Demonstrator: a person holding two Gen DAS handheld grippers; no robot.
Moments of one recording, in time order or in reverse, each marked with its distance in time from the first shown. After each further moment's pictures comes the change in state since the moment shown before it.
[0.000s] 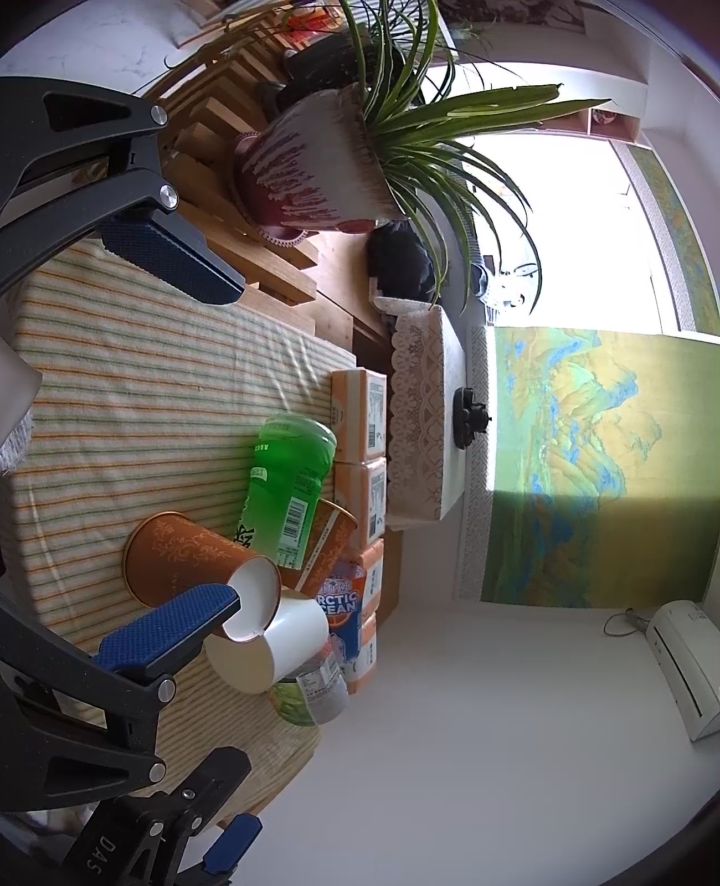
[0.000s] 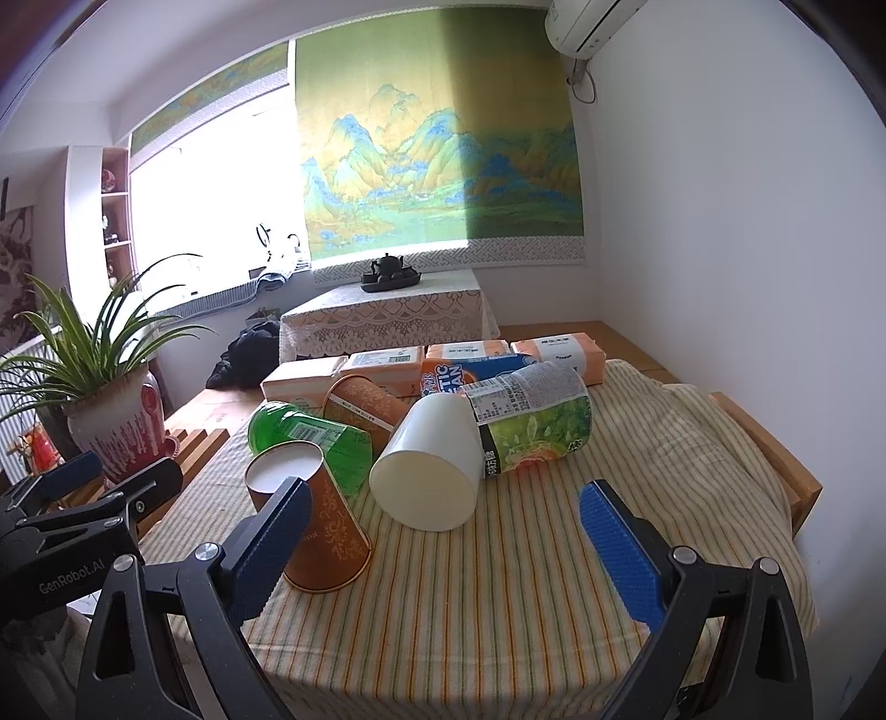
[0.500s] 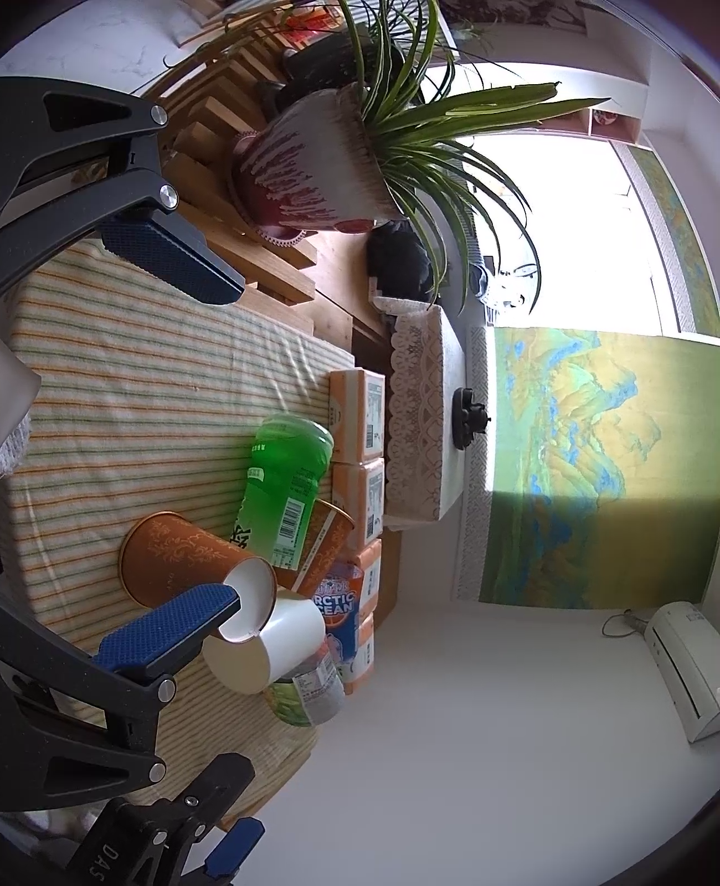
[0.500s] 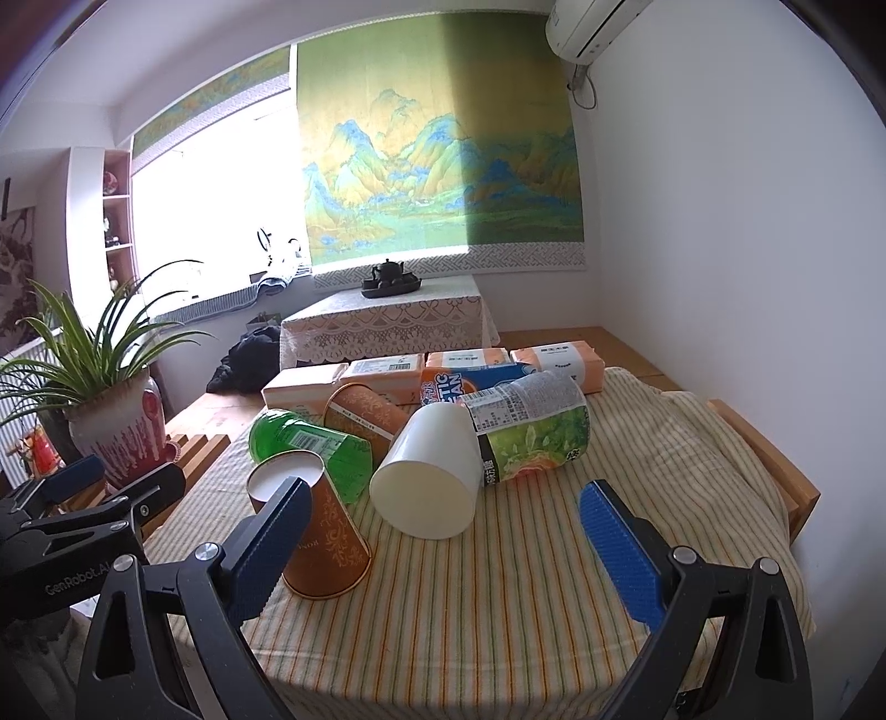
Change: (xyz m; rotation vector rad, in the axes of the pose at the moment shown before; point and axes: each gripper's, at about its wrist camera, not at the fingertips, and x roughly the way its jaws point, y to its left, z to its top) left arm 0.000 0.001 0.002 -0.004 -0.005 -0.001; right arm -0.002 0.000 0.003 -0.001 -0.012 0.002
